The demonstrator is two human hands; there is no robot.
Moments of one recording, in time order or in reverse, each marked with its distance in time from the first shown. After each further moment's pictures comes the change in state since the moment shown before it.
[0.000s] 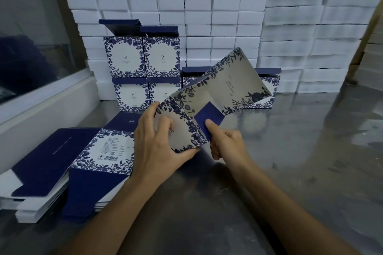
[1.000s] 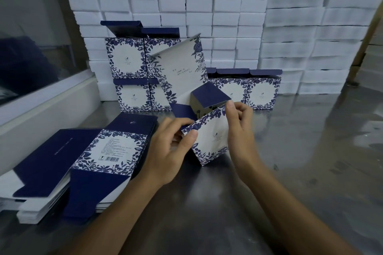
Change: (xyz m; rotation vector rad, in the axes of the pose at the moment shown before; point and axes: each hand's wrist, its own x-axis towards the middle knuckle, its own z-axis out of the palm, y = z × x) left_hand 0.002 0.008 0.002 -0.658 -0.177 -0.159; right_hand -0.001 -0.018 0.000 0.029 0.268 -0.244
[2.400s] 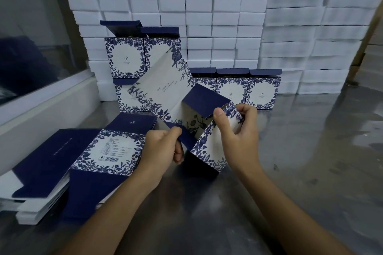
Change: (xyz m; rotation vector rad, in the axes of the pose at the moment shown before) left_hand 0.009 0.006 0.002 -0.303 0.116 -0.564; right_hand -0.008 0.004 0.000 -0.145 0.107 -0.219
